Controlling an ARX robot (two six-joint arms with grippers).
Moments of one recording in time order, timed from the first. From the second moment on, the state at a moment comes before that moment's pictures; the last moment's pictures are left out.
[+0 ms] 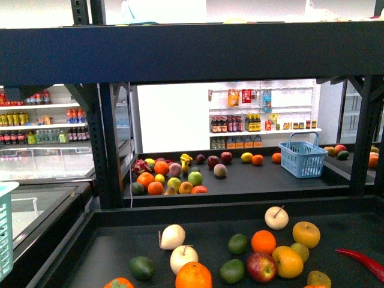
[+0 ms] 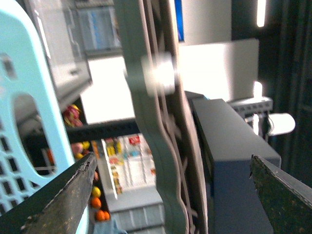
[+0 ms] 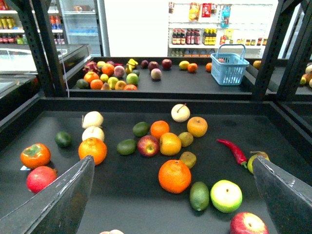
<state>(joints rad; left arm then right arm) 0.66 2.07 1.05 1.29 0.45 -1.55 0.00 0.01 0.02 0.00 0.00 -0.01</state>
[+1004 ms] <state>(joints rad) 0.01 0.40 0.51 -0.12 0.01 -0.06 0.00 0.01 0.02 0.00 0.00 -0.01</state>
